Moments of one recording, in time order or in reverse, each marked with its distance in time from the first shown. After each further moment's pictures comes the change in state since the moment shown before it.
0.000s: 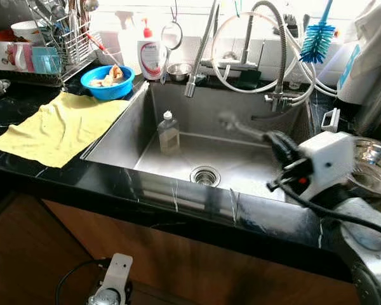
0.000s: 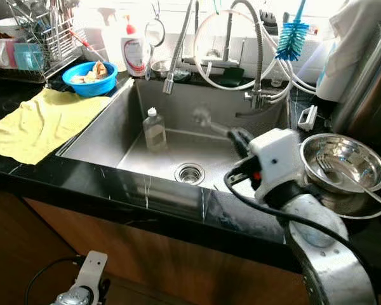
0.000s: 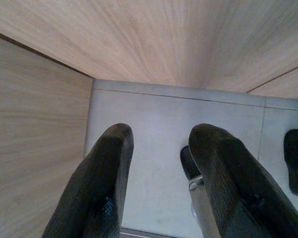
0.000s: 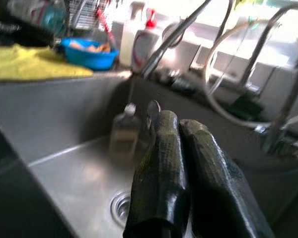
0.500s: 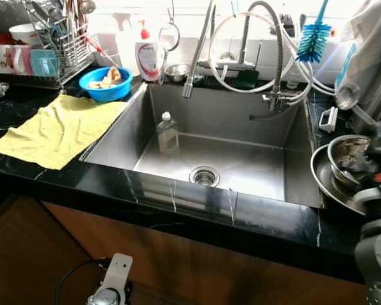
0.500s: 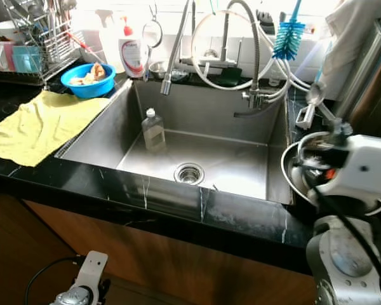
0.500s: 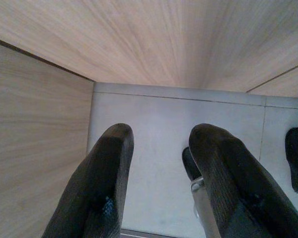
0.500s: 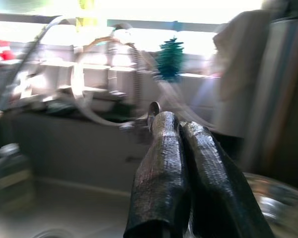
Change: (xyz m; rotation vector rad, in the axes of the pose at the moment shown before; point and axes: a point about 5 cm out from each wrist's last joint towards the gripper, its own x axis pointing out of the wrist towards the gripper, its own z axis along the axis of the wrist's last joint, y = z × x) left arm 0.000 0.000 0.001 0.006 -0.001 -0.015; right arm -0.037 -0.031 0.012 0.067 -0.066 -0.523
